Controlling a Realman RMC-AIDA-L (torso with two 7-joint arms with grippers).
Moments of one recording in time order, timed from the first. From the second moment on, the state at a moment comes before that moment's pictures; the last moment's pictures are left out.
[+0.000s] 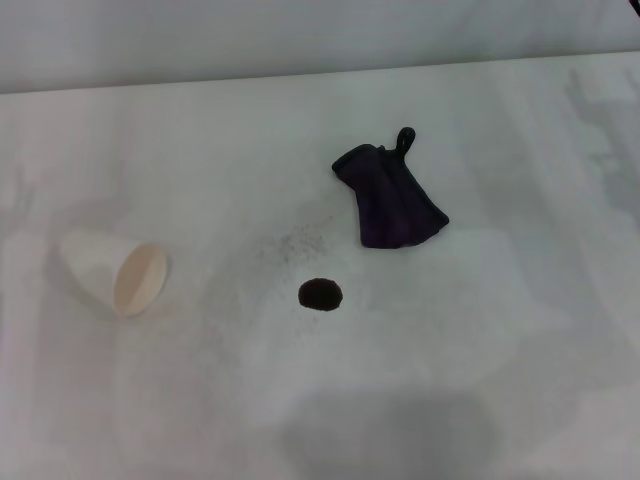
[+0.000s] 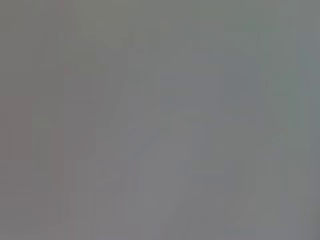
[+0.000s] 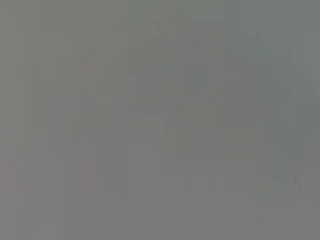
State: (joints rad) left arm -0.49 -2.08 2.66 0.15 -1.45 1.16 -0.17; right arm 0.58 2.02 -0.52 -0.11 2.44 1.05 -2.86
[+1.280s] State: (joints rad) left arm -0.82 -1.93 2.85 -0.69 -0.54 1.78 -1.22; right arm 0.58 2.02 -0.52 -0.14 2.44 1.06 -2.86
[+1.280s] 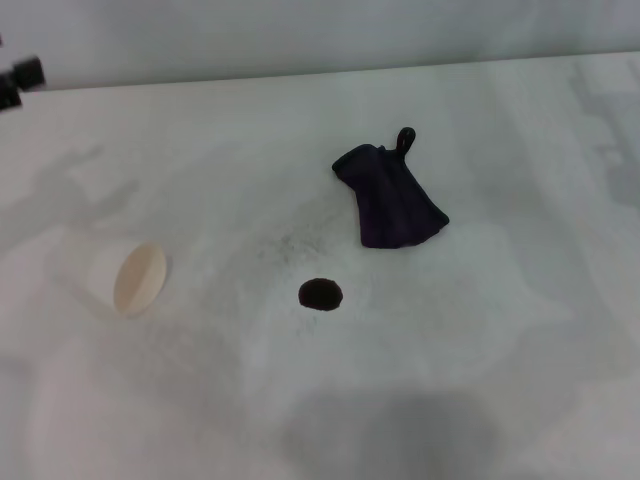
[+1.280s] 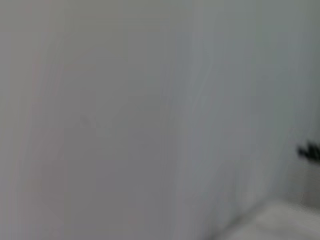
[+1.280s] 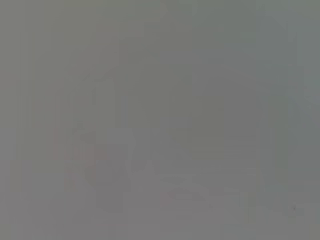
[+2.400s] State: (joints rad) left arm -1.14 -2.08 2.85 -1.22 0.16 1.88 -0.88; right arm 0.60 2.01 -0.52 -0.15 2.44 1.05 -2.86
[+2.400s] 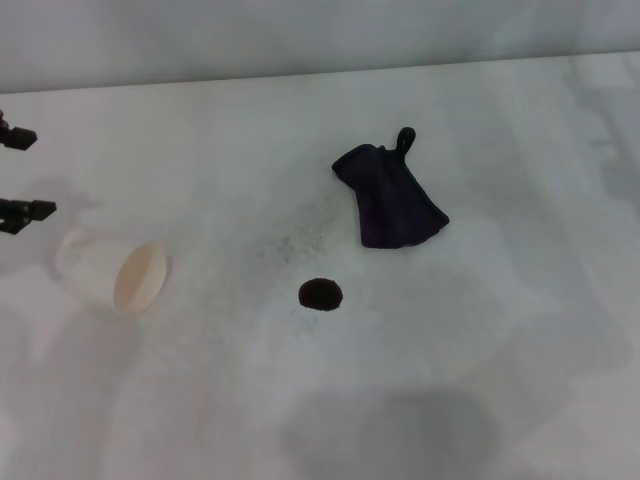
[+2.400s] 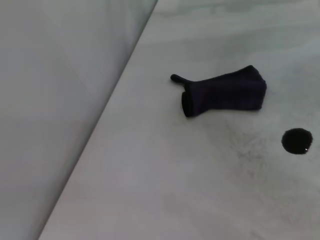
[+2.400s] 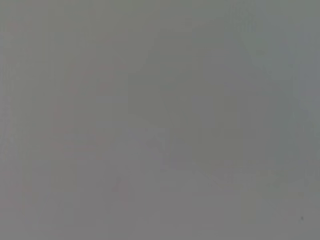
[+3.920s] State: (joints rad) left arm -1.23 -2.08 2.85 -1.01 0.23 1.65 -0.87; right arm 0.59 2.02 -0.55 -0.12 2.44 1.10 -2.82
